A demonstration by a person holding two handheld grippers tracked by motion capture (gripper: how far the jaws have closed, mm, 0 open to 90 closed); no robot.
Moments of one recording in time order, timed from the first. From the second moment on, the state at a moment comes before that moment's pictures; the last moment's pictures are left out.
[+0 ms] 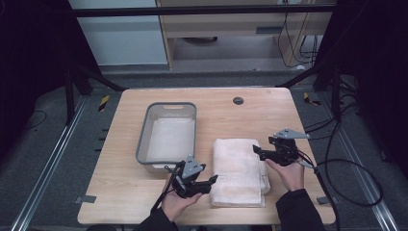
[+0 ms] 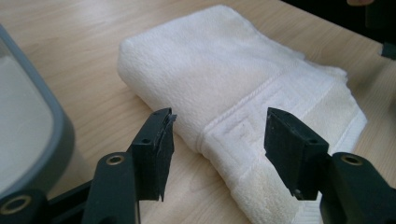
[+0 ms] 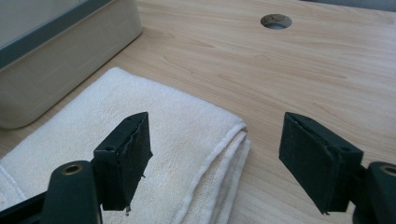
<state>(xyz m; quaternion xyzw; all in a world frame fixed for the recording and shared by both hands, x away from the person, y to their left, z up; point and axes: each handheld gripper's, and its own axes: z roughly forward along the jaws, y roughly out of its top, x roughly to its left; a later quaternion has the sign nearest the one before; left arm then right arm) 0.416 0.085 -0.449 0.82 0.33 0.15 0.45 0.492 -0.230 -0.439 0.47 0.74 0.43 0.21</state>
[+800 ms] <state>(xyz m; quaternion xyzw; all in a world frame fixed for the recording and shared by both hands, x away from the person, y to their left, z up) 0.419 0.065 -0.488 0.84 0.33 0.12 0.41 0.506 -0.219 -0.476 0.48 0.76 0.39 0.17</state>
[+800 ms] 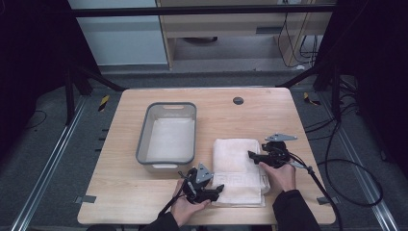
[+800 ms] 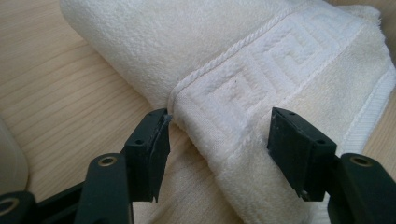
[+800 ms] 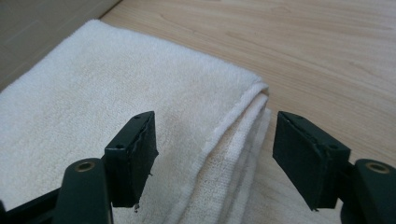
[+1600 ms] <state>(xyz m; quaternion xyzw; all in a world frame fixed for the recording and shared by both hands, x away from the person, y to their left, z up) 0.433 0.062 -0.502 0.84 0.35 0.06 0.41 0.514 -0.218 -0.494 0.52 0.75 0.39 0.10</state>
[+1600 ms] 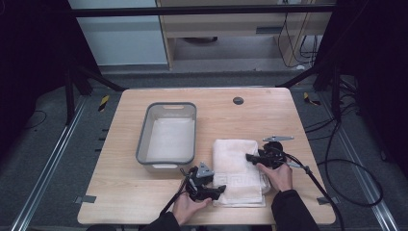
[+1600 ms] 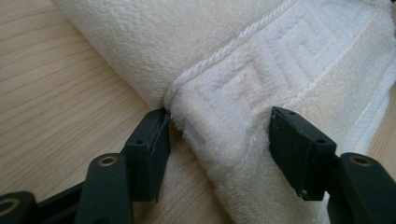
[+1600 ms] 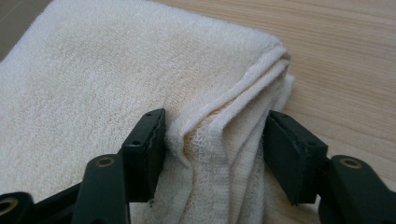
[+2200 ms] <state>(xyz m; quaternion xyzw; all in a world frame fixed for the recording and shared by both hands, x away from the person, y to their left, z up) 0.432 0.063 -0.499 0.83 0.36 0.02 0.42 0.512 -0.217 -0.485 0.52 0.75 0.40 0.07</state>
